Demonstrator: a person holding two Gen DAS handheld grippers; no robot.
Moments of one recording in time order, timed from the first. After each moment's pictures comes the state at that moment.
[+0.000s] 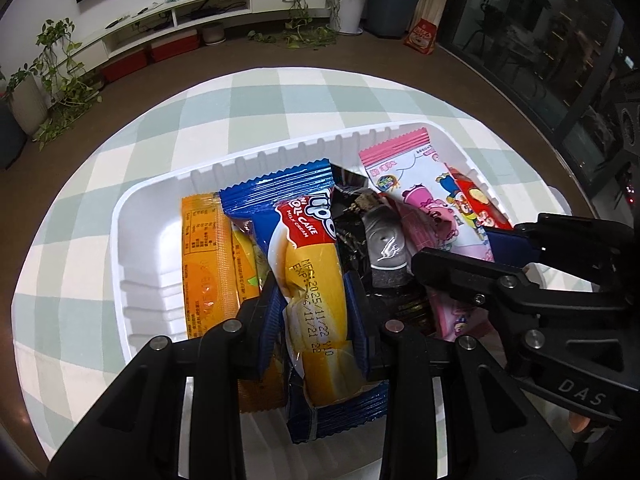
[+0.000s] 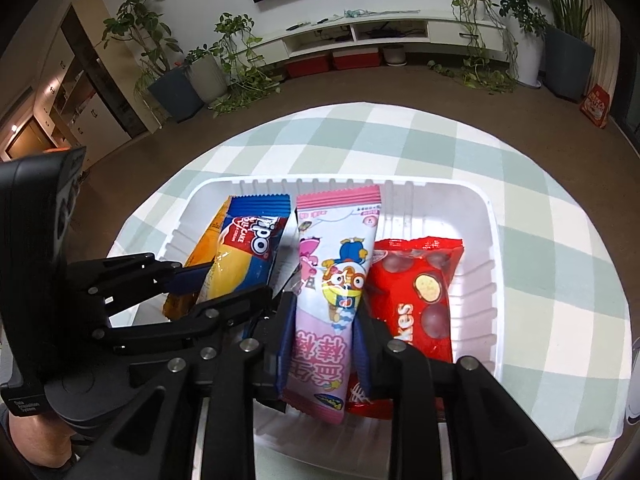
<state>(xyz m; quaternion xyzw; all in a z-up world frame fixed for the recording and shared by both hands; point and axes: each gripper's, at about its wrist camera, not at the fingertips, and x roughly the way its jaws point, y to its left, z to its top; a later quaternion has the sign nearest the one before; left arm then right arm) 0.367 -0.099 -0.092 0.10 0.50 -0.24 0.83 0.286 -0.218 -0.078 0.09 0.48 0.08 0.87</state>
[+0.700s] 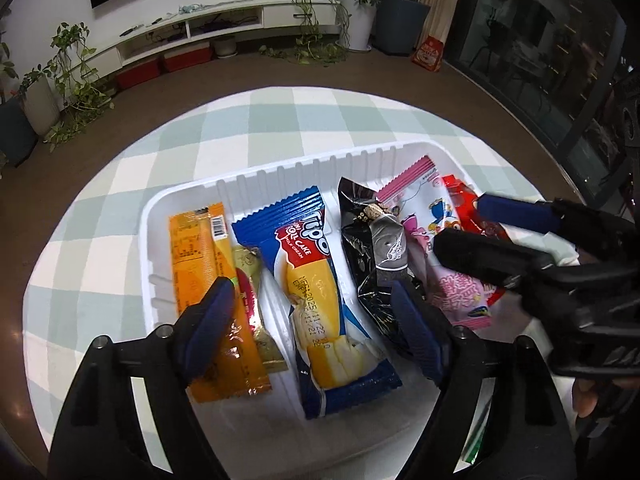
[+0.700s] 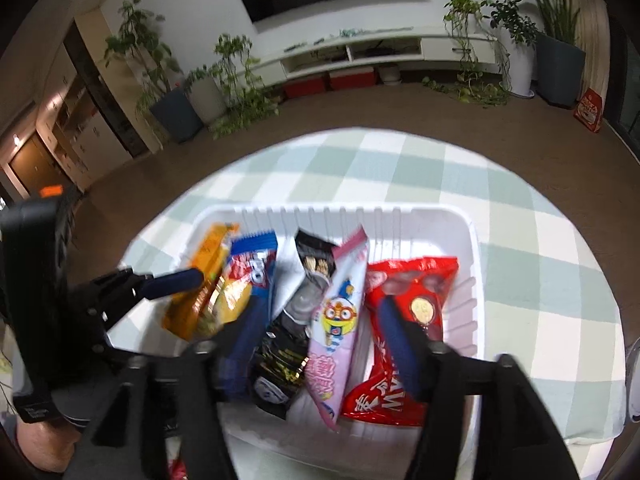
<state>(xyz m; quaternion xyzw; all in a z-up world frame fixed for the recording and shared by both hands) 0.354 -0.086 -0.073 0.08 0.47 -0.22 0.85 0.277 -0.234 -0.051 0.12 0.42 0.07 0.90</state>
